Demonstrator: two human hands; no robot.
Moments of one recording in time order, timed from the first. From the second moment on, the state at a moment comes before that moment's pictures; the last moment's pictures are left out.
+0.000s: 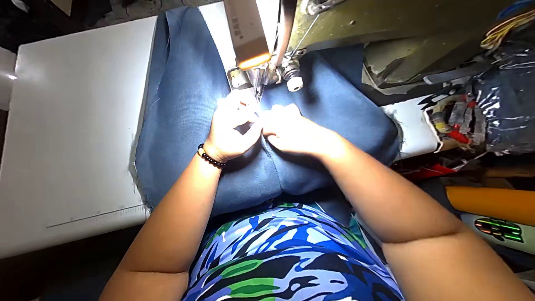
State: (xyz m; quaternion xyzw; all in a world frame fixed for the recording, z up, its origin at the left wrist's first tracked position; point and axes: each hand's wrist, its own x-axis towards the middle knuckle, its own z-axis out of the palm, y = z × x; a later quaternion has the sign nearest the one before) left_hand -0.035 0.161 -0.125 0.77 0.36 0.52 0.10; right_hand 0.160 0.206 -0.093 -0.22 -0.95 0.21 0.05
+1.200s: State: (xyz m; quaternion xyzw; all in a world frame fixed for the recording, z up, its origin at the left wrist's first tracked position) left_hand -0.046 0.171 -0.131 0.76 0.43 0.40 0.27; right_hand 0.159 0.188 -0.129 -0.34 -0.81 0.31 0.37
